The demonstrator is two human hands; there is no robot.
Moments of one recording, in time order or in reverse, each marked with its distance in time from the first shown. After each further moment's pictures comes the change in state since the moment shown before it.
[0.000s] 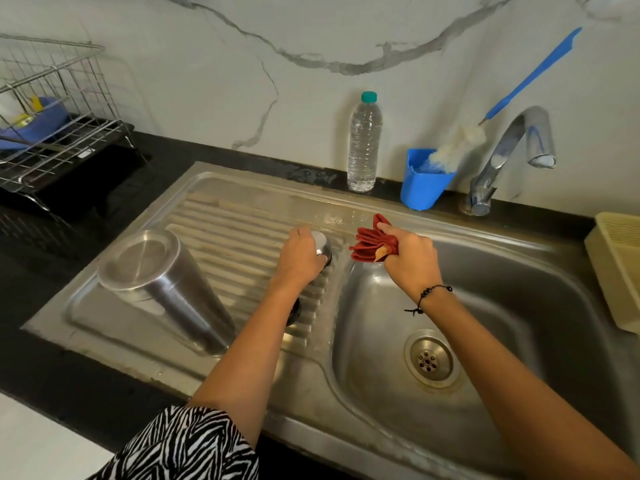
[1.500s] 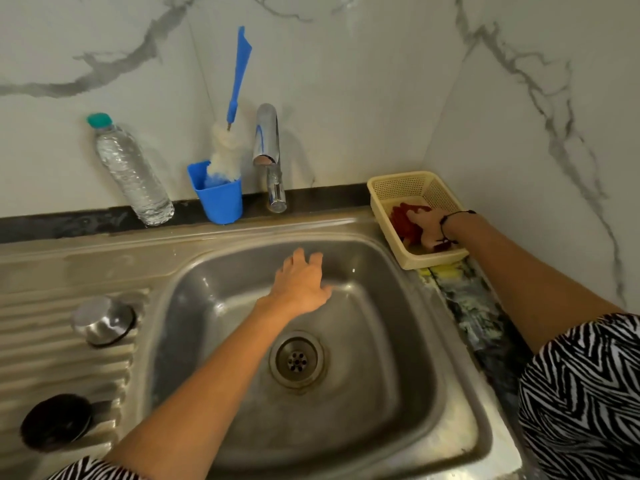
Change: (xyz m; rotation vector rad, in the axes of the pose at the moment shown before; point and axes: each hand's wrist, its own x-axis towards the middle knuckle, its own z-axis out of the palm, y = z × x) left_hand -0.050 0.227 0.119 0.260 -0.451 0.583; right_hand -0.001 0.252 -0.239 -0.740 -0.506 0.575
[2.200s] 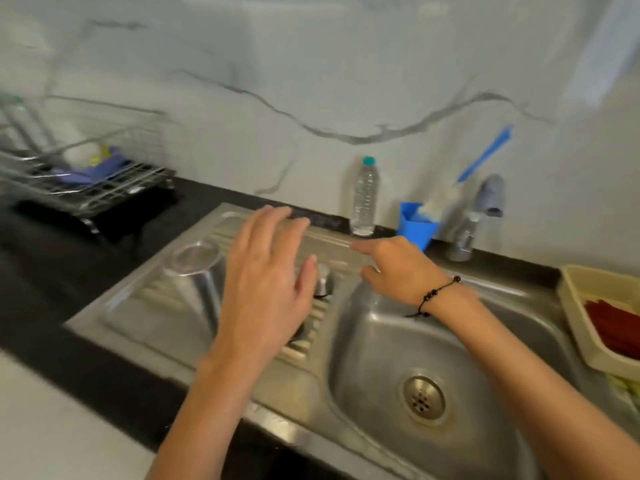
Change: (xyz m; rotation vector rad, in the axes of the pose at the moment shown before) left_hand -0.303 -0.102 -0.096 0.117 1.199 -0.155; right_hand -0.220 -0.302 -0.026 0.114 0.572 -0.891
